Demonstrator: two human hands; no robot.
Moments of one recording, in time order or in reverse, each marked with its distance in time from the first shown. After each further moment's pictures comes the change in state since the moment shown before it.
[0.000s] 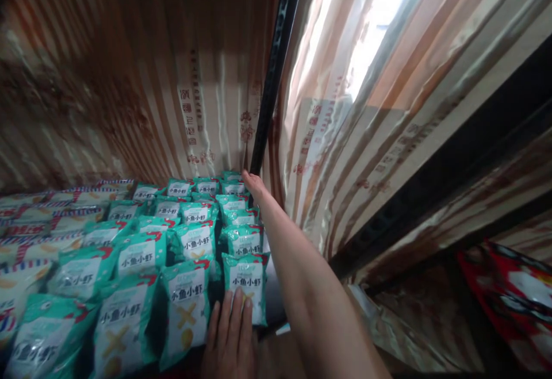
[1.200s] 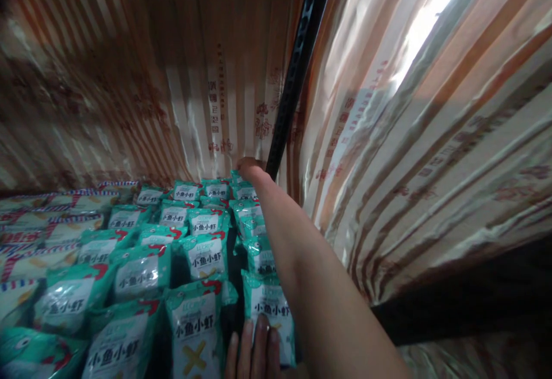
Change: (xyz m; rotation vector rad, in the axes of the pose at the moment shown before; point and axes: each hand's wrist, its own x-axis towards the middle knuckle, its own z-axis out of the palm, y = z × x) left_hand -0.018 0.002 0.047 0.169 0.143 0.047; right_hand 0.078 -0.056 0.026 -0.739 -0.177 -0.279
